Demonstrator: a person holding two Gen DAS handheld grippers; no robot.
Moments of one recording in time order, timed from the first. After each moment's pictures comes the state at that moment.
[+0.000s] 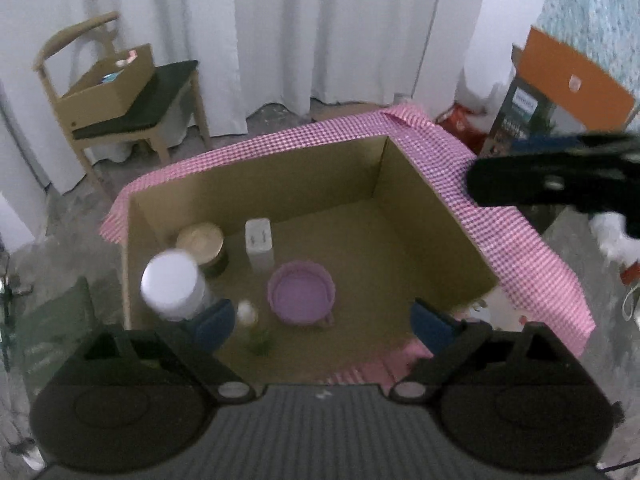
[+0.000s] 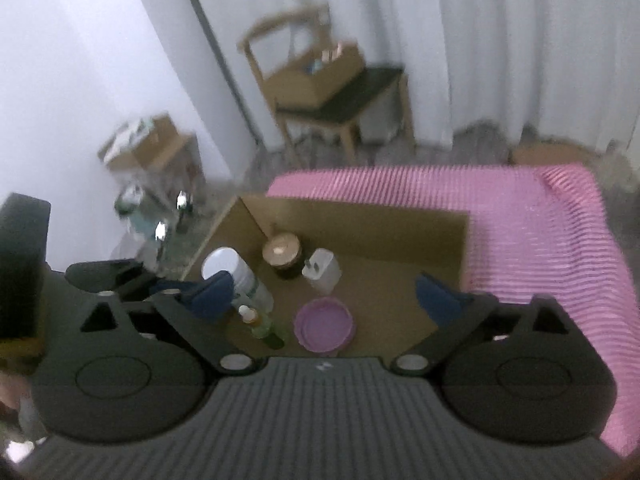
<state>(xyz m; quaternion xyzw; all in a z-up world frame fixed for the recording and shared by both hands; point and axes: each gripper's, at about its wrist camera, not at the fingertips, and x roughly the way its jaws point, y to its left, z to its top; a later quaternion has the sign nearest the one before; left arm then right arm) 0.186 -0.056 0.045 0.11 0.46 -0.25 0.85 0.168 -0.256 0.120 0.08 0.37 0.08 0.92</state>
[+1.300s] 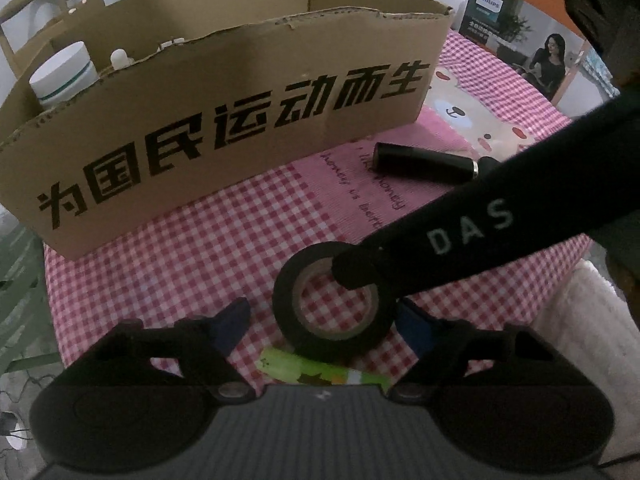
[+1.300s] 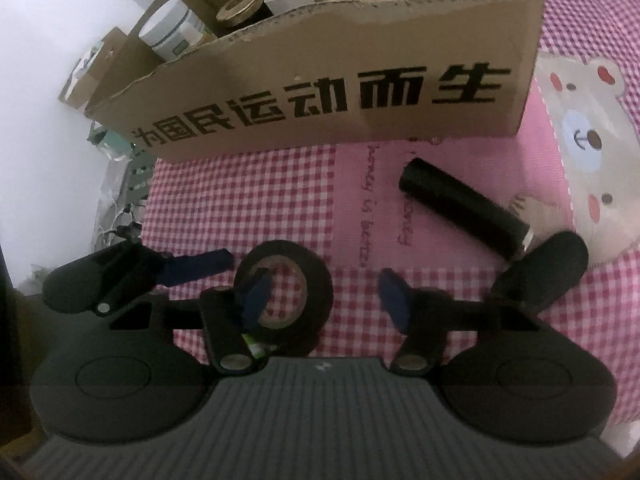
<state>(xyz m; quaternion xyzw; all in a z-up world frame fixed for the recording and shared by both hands) 0.077 -0.055 -0.100 0.15 0.50 -0.28 0.81 0.101 -0.196 -0.098 0.17 0.56 0.05 0.81</state>
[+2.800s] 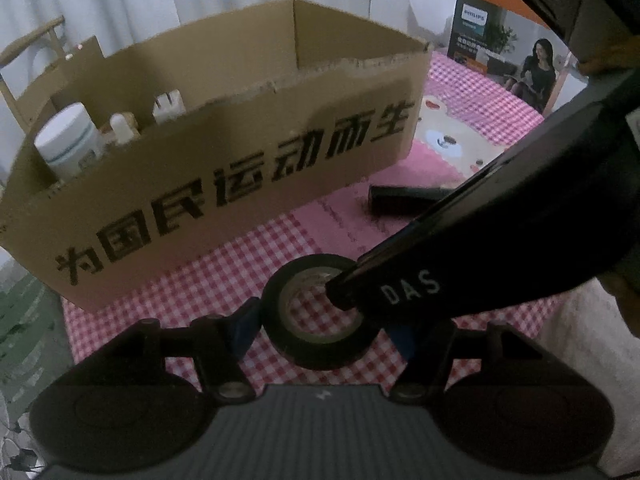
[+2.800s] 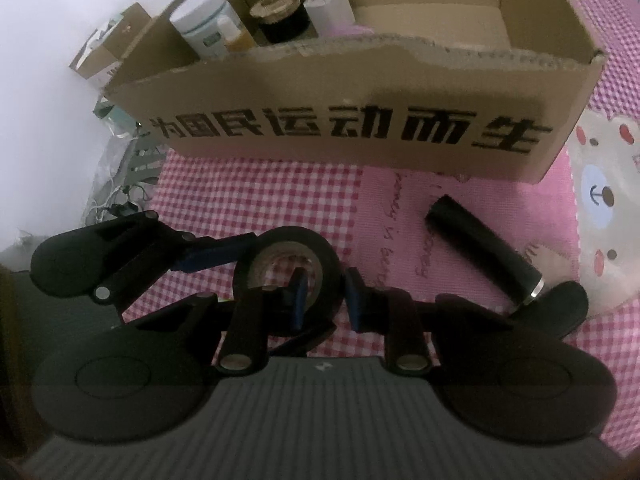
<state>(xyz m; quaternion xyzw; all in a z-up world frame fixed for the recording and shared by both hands) 0.077 -0.066 -0.087 0.18 0.45 -0.29 0.82 0.110 -0.179 -0.086 0.12 0.55 0.07 0.83</state>
